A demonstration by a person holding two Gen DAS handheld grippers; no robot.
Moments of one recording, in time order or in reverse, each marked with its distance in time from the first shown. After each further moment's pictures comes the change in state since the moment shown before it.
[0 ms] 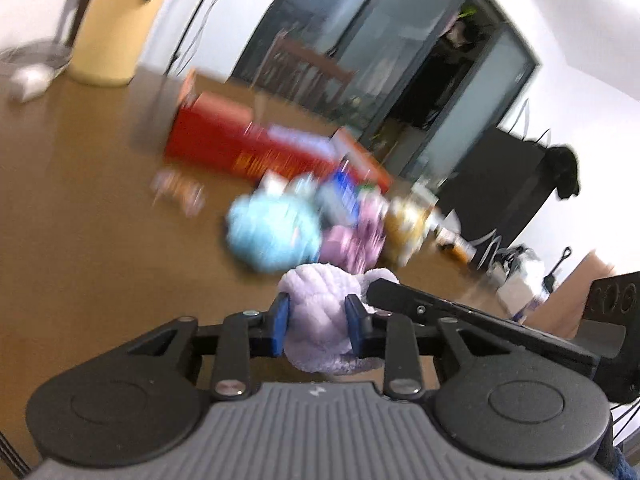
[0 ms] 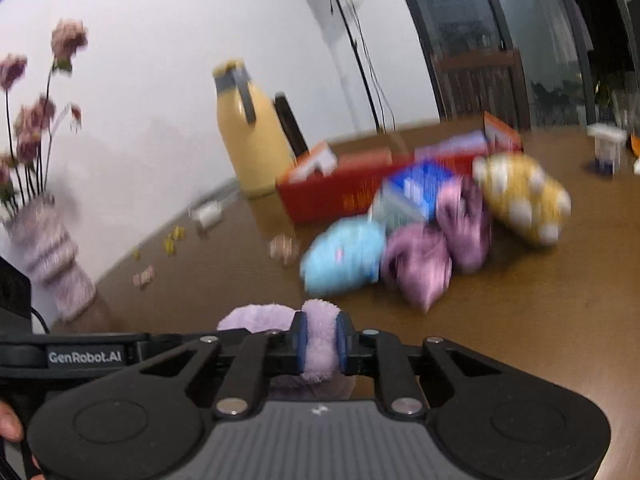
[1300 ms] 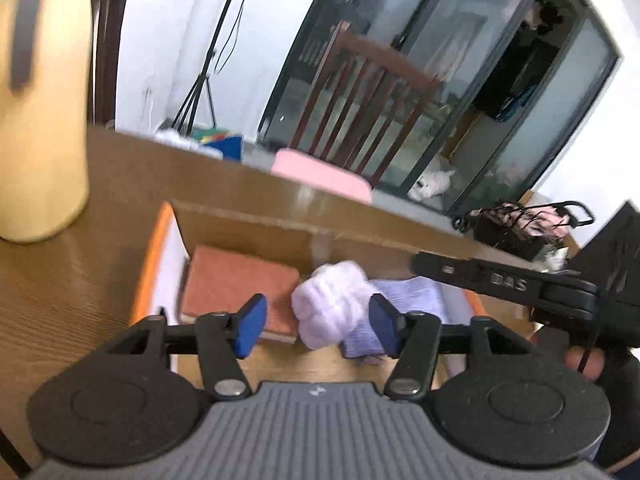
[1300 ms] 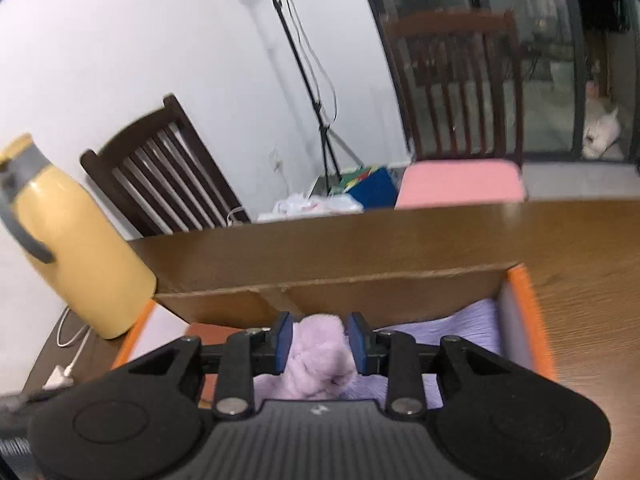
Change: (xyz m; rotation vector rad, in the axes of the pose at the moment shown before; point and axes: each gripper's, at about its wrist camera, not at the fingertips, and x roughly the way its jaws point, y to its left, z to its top) left arm 0.221 0.056 0.274 -0.027 0.107 0.208; right arm 0.273 -0.144 0.276 0.073 0.164 -0.179
